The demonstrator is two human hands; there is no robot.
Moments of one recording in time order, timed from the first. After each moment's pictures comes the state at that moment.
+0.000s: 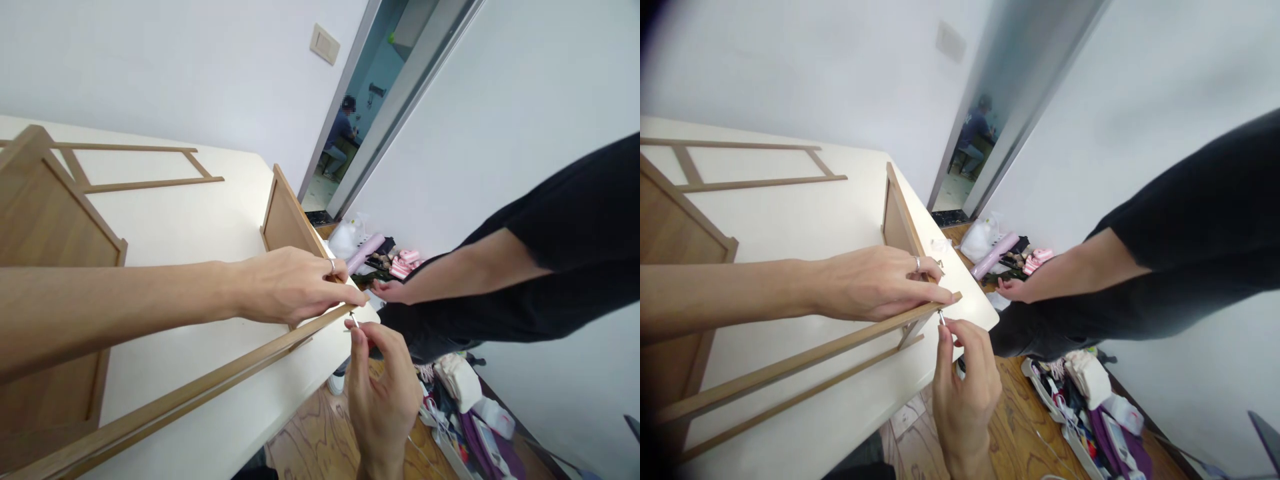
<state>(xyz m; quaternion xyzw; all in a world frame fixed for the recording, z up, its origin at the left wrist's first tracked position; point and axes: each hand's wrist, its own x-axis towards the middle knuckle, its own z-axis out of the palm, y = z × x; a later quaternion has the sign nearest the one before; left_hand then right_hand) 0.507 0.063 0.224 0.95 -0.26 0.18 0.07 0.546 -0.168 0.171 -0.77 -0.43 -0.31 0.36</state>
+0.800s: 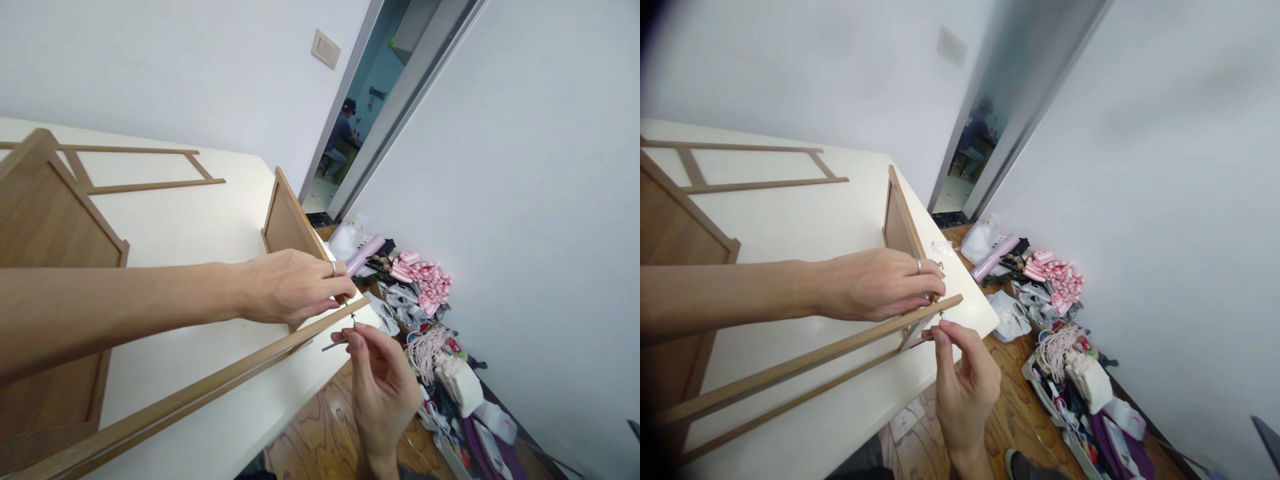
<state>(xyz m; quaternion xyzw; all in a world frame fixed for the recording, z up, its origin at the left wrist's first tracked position) 0.509 0.063 0.220 0.94 -0.26 0.18 0.10 0.549 -0.166 0.149 -0.69 -0.38 -0.15 0.59</state>
